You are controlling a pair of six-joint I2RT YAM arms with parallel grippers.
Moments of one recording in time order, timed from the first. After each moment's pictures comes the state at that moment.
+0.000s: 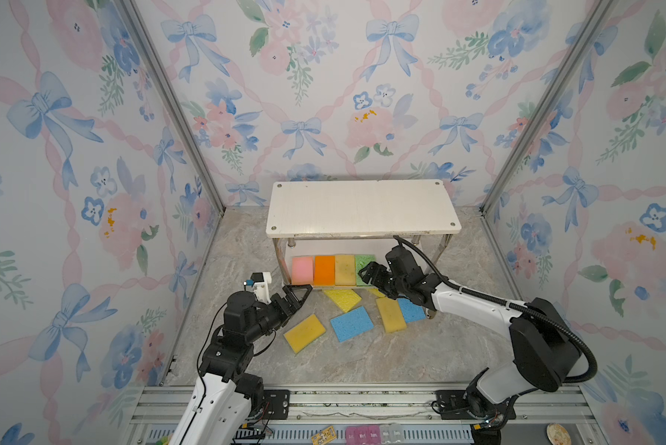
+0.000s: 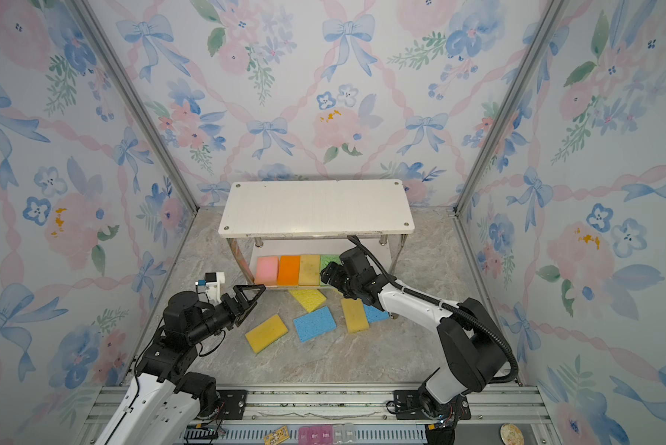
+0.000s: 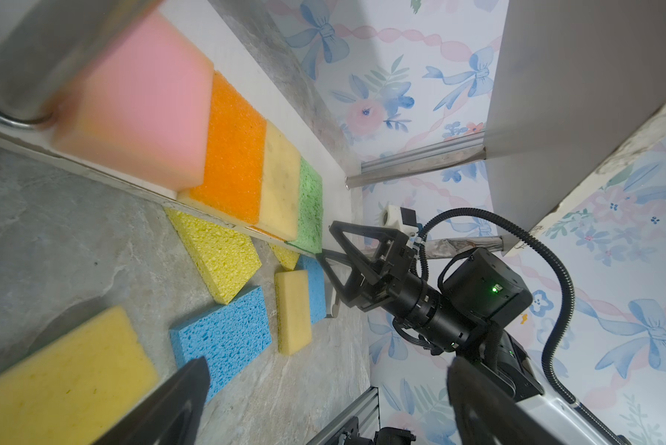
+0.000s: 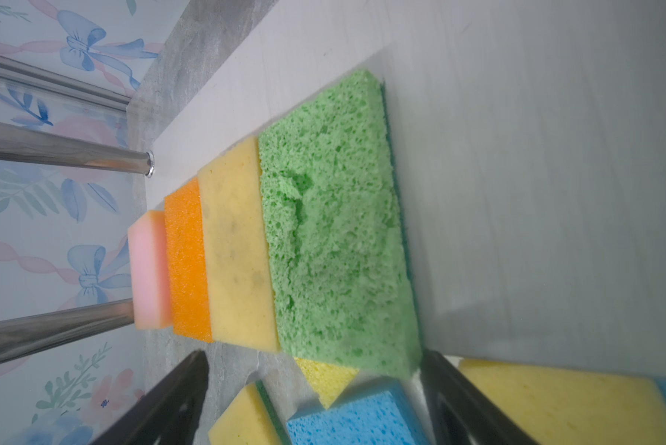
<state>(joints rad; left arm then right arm) -0.22 0.51 0.46 -0.30 0.50 -1.06 0.67 1.56 0.95 -0.14 -0.06 1.01</state>
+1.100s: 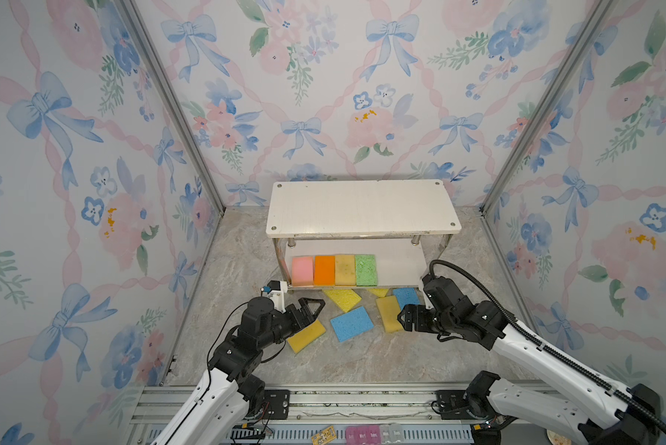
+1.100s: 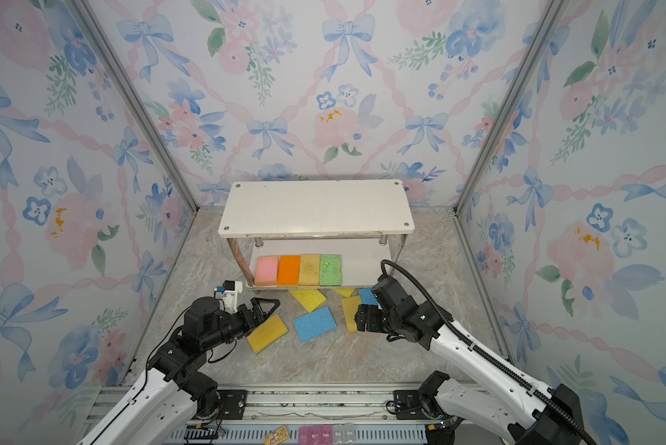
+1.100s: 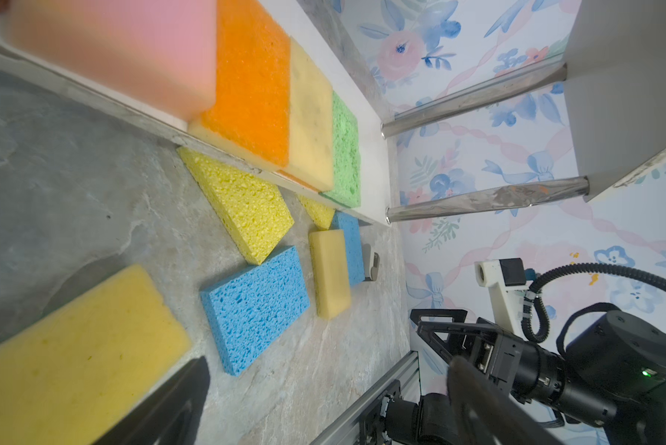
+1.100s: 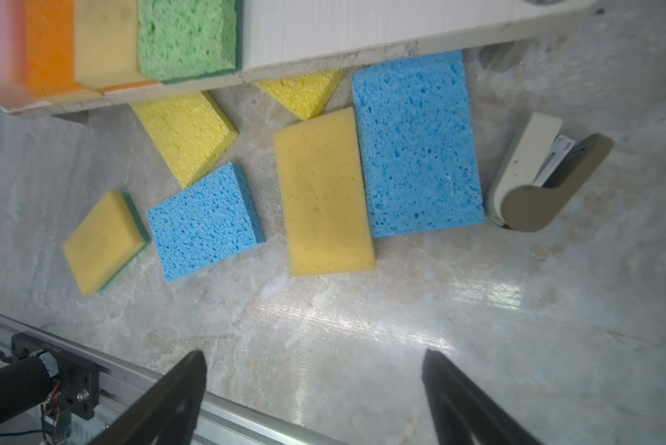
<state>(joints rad) -0.47 0.54 0.38 -0.29 0.33 -1.02 0.71 0.99 0.78 -0.84 -0.02 0.69</state>
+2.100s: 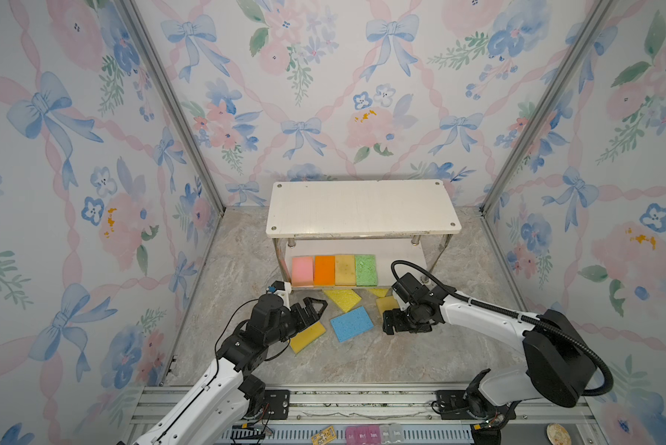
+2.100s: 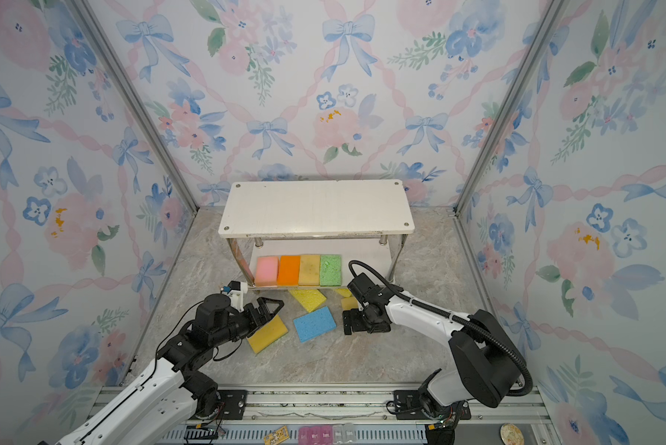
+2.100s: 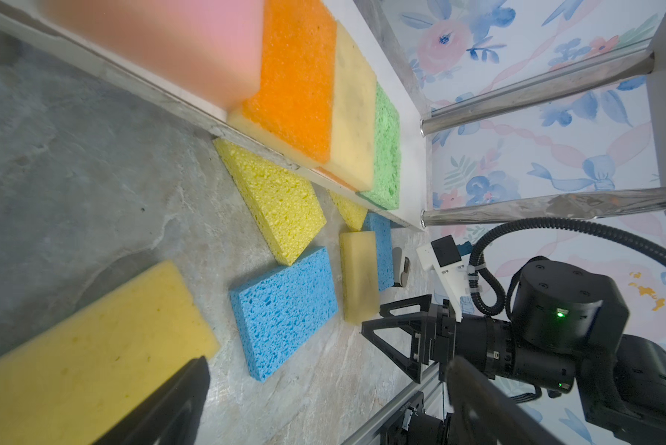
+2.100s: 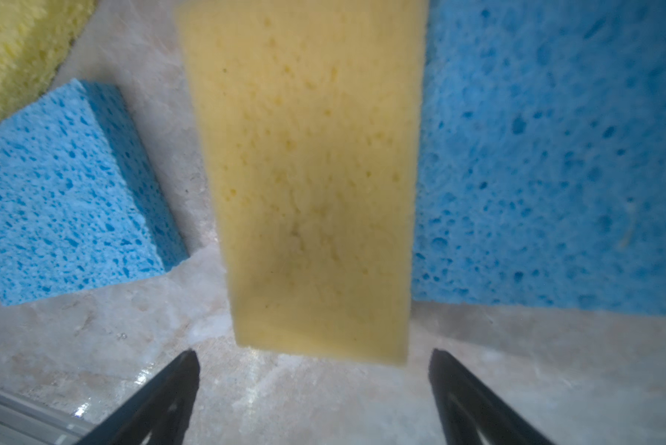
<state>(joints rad) -0.47 0.65 0.39 -0.27 0.28 -1.02 0.69 1.47 0.84 -0.69 -0.10 0.54</state>
